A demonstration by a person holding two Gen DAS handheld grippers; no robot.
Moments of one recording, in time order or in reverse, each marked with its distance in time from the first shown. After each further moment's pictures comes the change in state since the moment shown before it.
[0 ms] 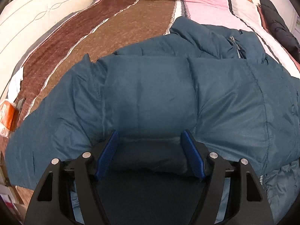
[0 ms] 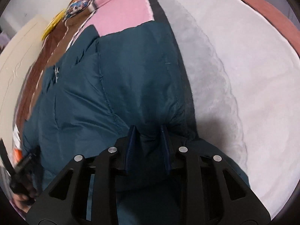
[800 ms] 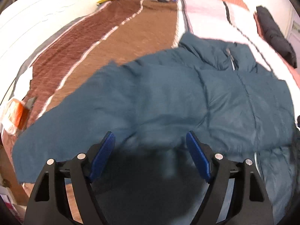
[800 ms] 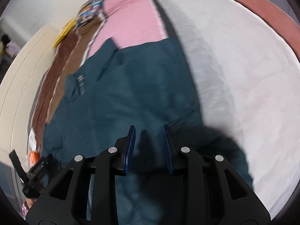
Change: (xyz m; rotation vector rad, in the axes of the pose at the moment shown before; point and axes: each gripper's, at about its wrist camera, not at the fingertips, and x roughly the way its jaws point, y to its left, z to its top) left arm -0.058 0.057 -0.020 -0.022 -0.068 -0.044; right arm -0.057 0.017 -0.011 0.027 -0.024 0.122
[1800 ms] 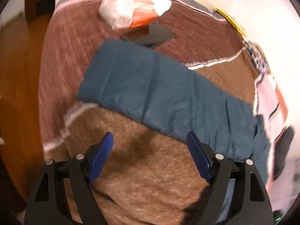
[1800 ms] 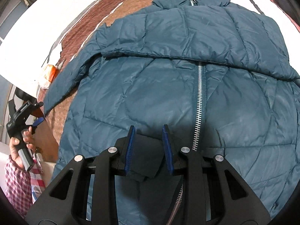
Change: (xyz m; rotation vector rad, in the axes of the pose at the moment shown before) left arm -0.035 0.289 -0.148 -0.878 0.066 -0.054; right arm 0.021 0.174 -0.176 -0.405 0.235 0.089
